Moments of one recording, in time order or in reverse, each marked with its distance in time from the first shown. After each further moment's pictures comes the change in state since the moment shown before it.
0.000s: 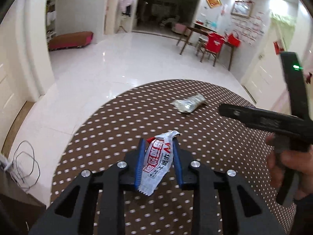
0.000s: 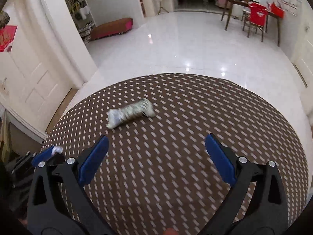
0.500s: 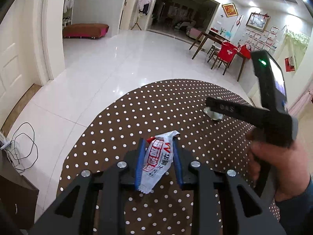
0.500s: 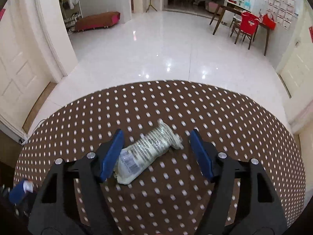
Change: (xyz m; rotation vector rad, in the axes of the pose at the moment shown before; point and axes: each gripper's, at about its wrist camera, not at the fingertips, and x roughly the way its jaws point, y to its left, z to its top) left arm -0.011 0.016 -0.031 -0.113 -0.002 0.020; right arm 0.063 0.051 0.015 -0.063 -0.004 -0.197
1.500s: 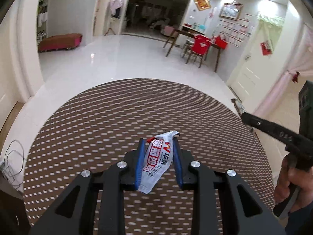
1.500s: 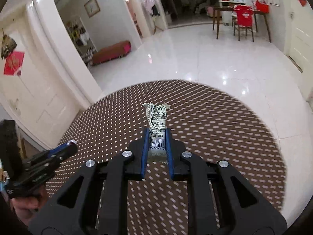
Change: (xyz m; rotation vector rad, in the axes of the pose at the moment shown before) left arm -0.051 -0.127 -0.031 0.154 -0.004 -0.129; right arm -0.158 -0.181 -0.108 0.209 -0.169 0.254
